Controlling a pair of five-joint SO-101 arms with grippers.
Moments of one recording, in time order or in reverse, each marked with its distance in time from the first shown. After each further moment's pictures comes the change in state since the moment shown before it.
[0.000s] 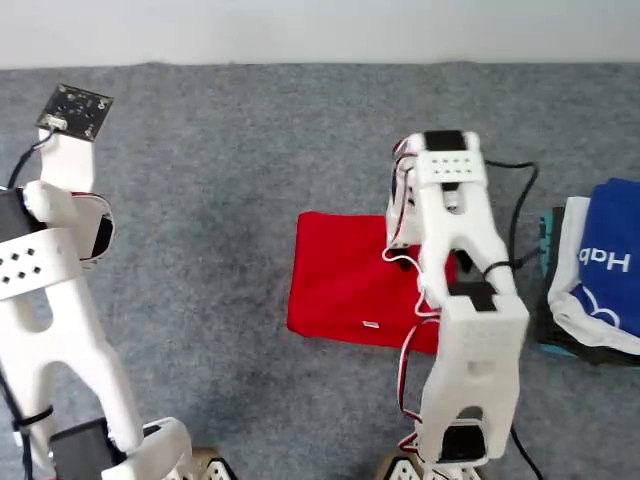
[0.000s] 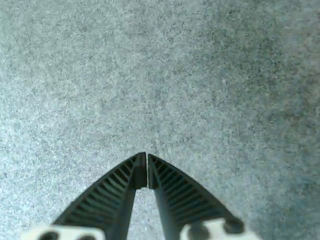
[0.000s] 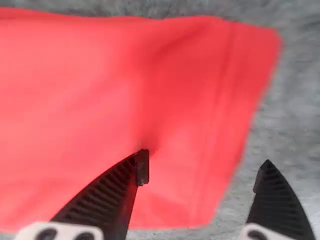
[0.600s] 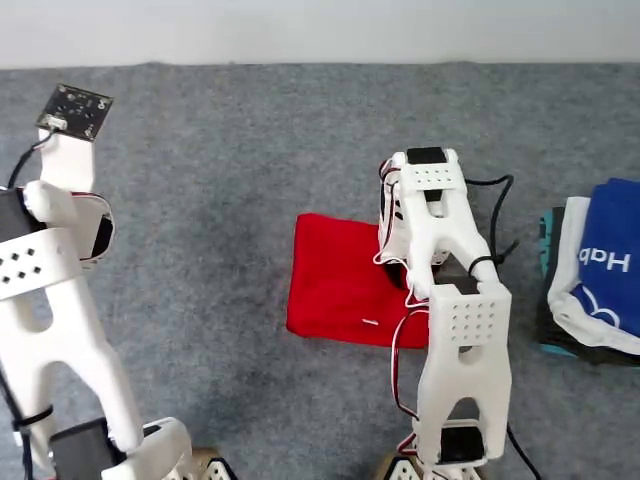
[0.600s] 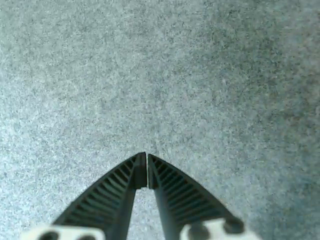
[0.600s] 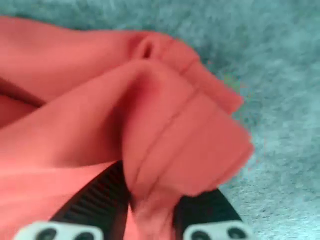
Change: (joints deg) left arm 0.0 0.0 0.0 0.0 0.0; right arm -1.1 7.8 -1.6 -1.4 4.7
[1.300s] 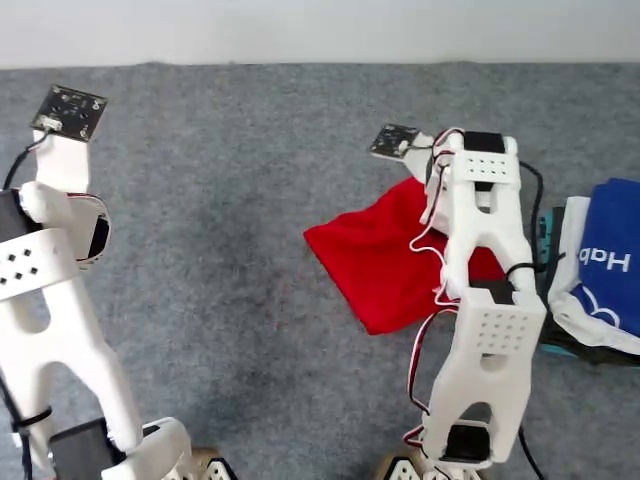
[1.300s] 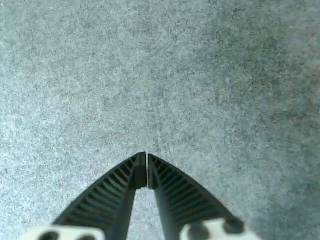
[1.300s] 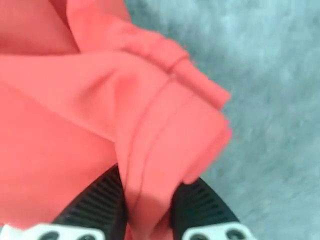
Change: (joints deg) left arm -0.9 0.0 0.0 0.0 0.0; right arm 8.1 -7.1 -2.5 -17.9 68.9
